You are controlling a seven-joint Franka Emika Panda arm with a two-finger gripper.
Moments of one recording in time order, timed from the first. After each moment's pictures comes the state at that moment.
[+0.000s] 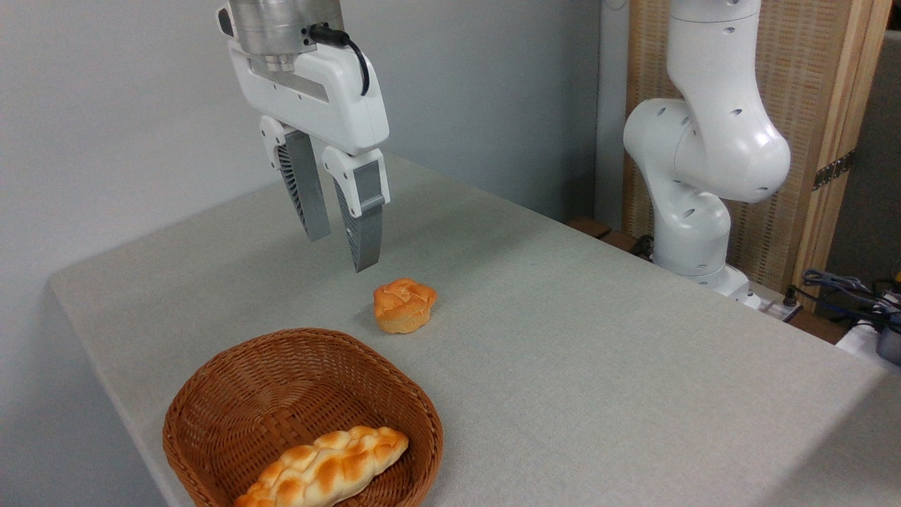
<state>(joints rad) -0.10 0.02 0.02 -1.56 -0.01 1.62 0.68</state>
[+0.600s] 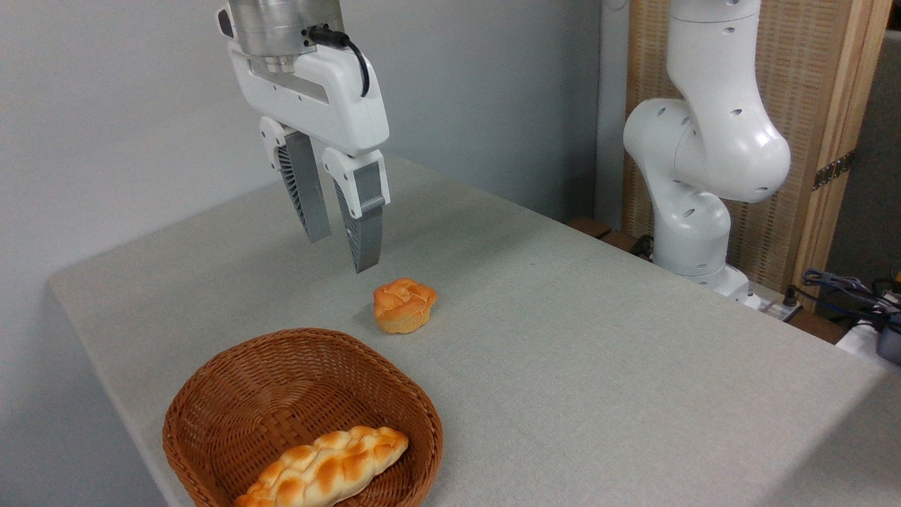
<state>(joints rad) -0.10 0.03 0.02 -1.56 -0.01 1.62 0.68</state>
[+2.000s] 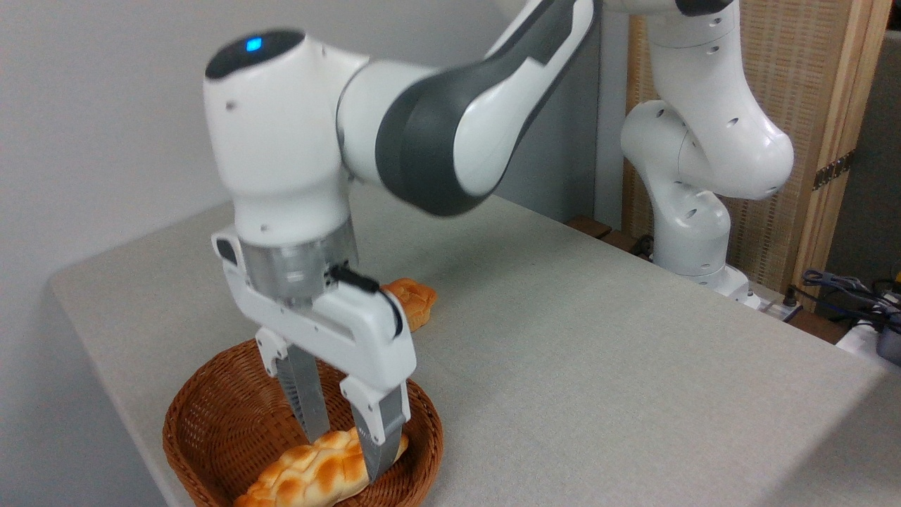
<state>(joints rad) 0.01 0.28 0.07 -1.63 -0.02 1.97 0.68</state>
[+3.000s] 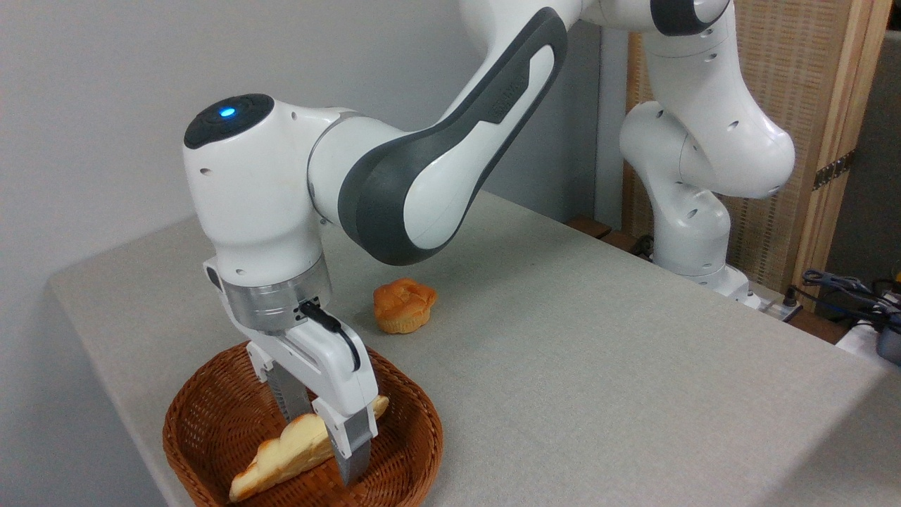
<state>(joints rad) 0.06 0.34 -0.05 -1.64 -0.02 2.00 0.72</state>
